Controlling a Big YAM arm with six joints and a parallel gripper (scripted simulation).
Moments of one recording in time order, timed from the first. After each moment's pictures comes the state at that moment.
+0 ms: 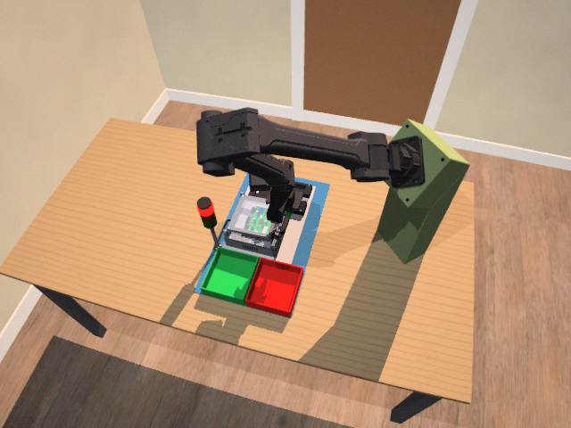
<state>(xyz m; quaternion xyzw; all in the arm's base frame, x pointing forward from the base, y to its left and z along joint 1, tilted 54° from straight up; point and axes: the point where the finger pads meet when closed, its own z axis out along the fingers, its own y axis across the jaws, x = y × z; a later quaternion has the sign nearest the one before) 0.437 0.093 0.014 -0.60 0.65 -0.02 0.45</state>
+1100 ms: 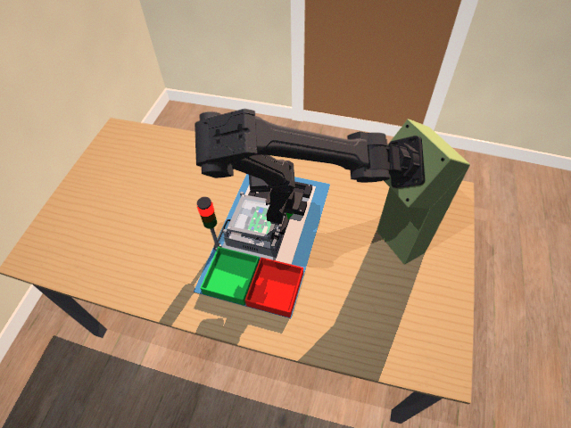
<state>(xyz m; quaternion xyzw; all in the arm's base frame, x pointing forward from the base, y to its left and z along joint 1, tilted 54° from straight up) 0.441 0.095 0.011 -0.60 0.66 -0.02 0.45</state>
